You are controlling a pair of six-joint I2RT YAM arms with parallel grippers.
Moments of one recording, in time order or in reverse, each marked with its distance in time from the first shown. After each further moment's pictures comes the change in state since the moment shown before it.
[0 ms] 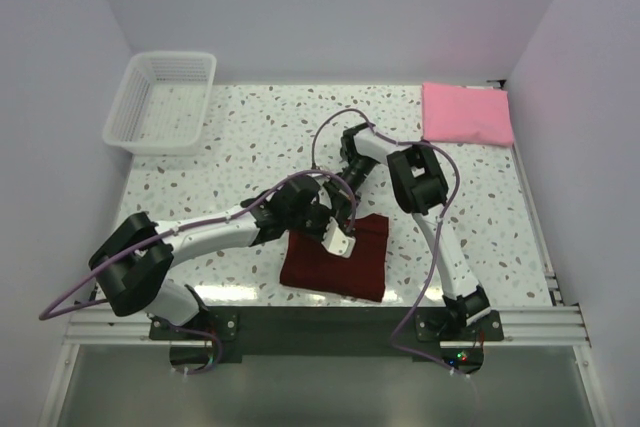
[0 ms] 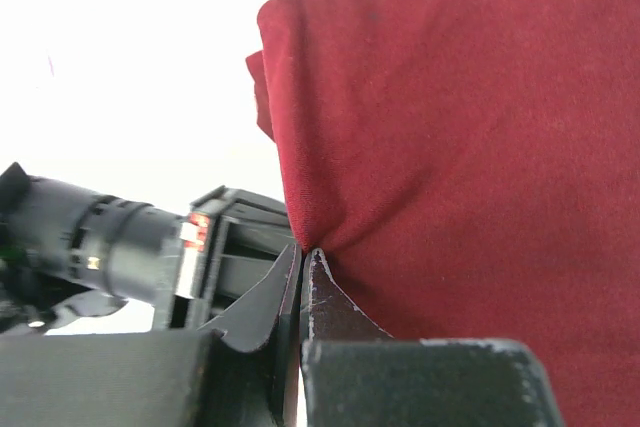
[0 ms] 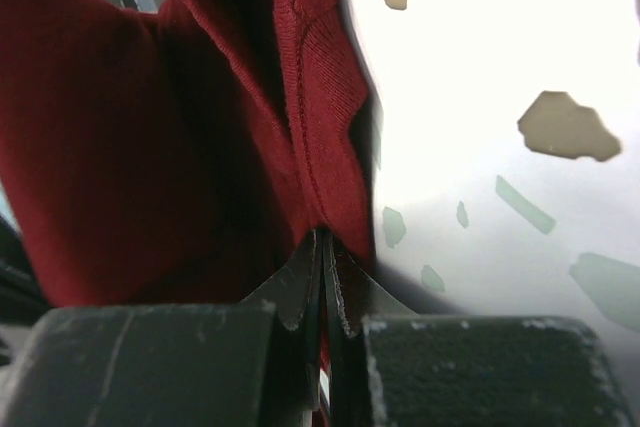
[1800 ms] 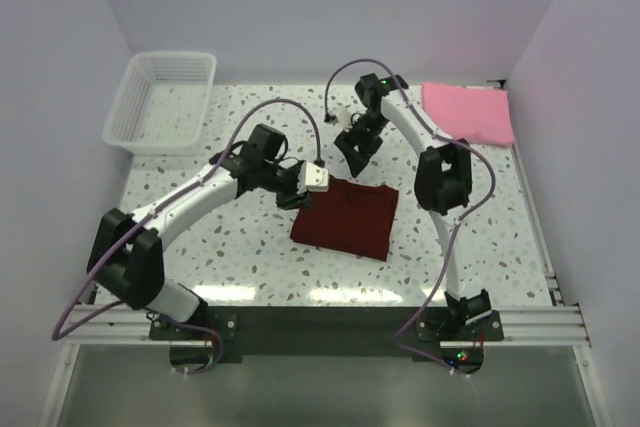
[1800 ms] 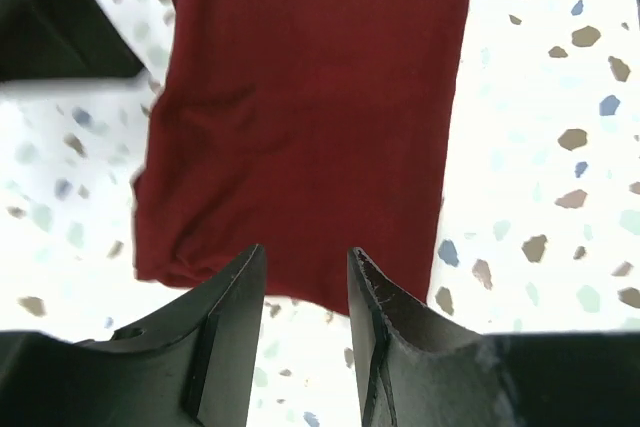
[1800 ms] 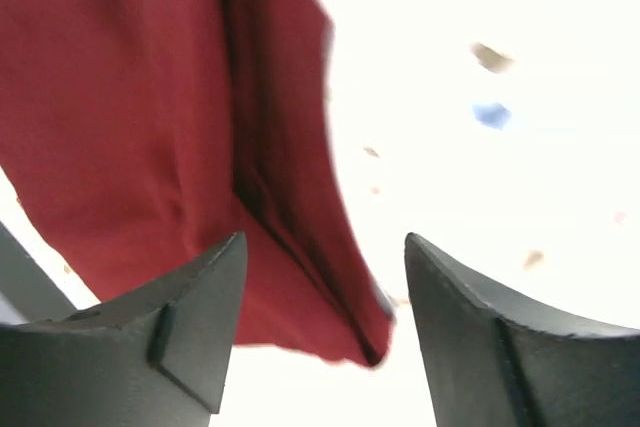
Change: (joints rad) left arm 0.286 -0.021 0.254 -0.434 0.233 -0.230; right arm -0.082 -0.162 0.273 0.134 0.477 0.024
